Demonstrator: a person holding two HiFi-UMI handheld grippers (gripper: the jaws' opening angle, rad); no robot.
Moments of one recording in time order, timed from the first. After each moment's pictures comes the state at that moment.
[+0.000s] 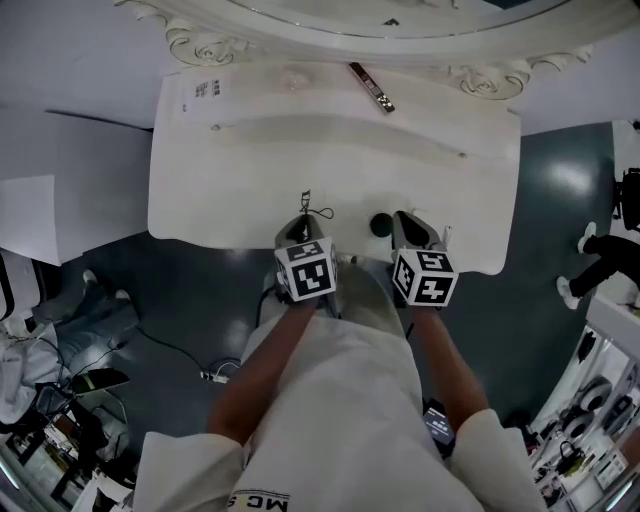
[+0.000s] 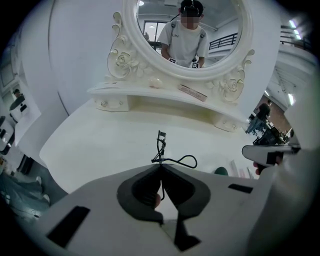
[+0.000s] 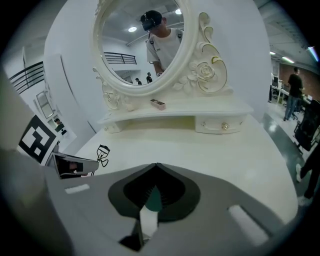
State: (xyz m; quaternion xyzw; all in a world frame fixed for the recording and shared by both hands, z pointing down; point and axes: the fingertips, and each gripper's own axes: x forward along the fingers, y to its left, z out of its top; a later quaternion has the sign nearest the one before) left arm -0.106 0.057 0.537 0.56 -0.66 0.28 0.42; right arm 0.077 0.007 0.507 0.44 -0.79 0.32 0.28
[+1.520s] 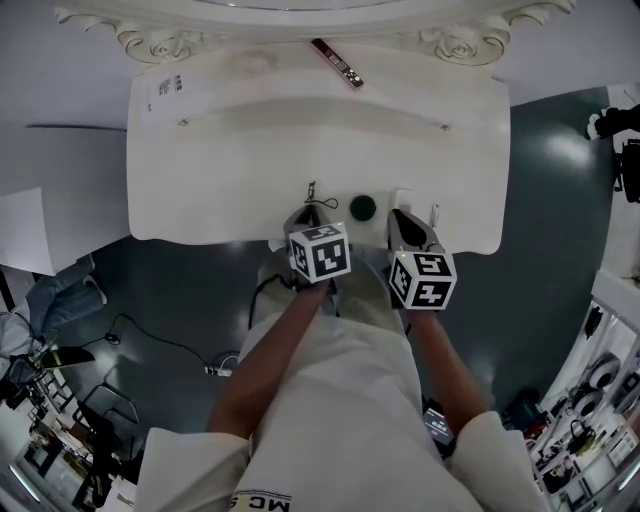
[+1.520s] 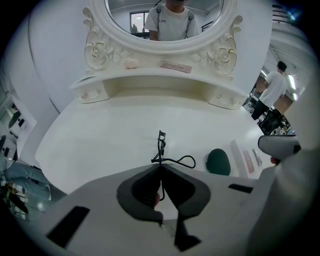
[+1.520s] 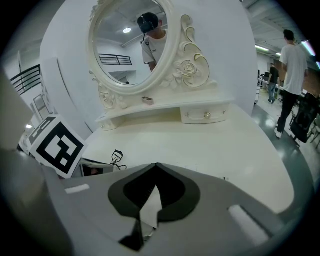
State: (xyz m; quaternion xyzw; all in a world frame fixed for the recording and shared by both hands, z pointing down) left arm -0.043 0.059 0.582 0.56 -0.63 0.35 0.42; right arm 0.121 0.034 0.520 0.46 -0.77 0.34 0.27
